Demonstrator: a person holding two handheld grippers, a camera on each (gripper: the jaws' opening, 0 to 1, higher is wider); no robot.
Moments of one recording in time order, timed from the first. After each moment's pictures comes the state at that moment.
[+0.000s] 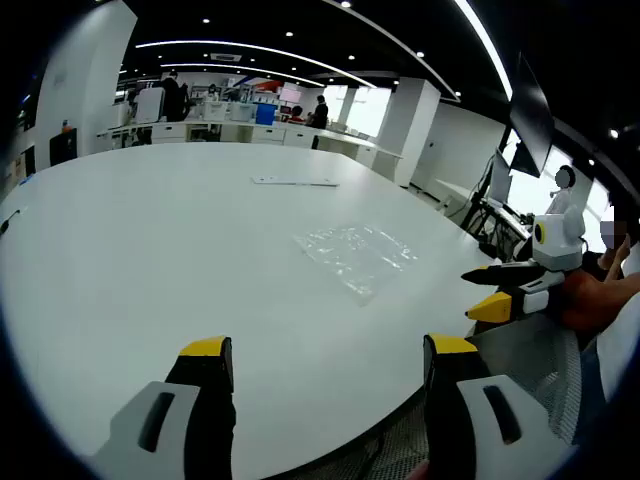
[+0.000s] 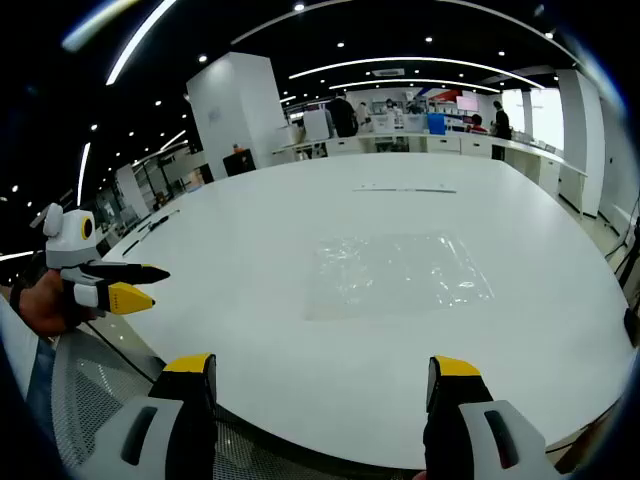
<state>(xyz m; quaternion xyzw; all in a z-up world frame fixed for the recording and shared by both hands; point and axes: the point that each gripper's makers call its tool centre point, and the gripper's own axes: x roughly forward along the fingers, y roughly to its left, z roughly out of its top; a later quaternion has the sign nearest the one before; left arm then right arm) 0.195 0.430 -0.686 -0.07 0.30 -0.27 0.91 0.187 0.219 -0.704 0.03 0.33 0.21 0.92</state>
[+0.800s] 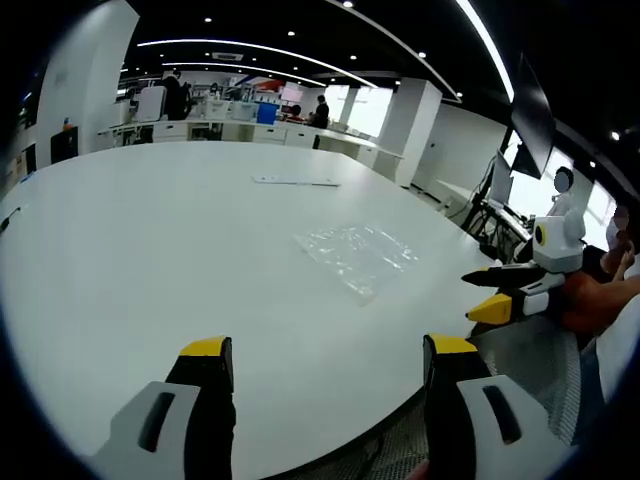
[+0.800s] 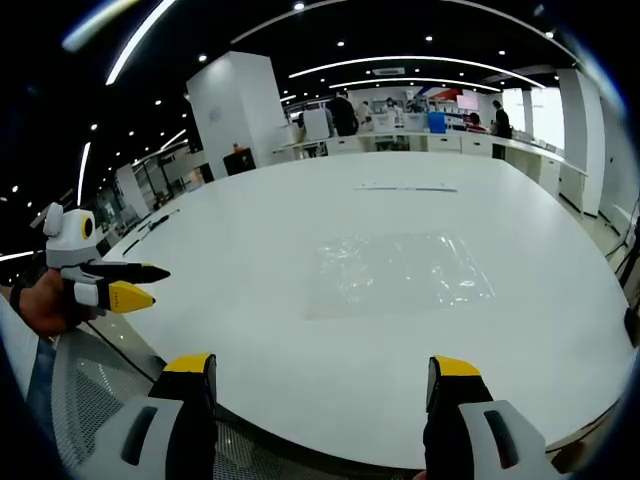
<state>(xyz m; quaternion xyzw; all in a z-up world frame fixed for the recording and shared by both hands) 0.197 0.432 -0.685 -0.07 0.30 -0.26 0.91 0.188 0.218 -0.705 0.03 0.34 0.21 0.92</state>
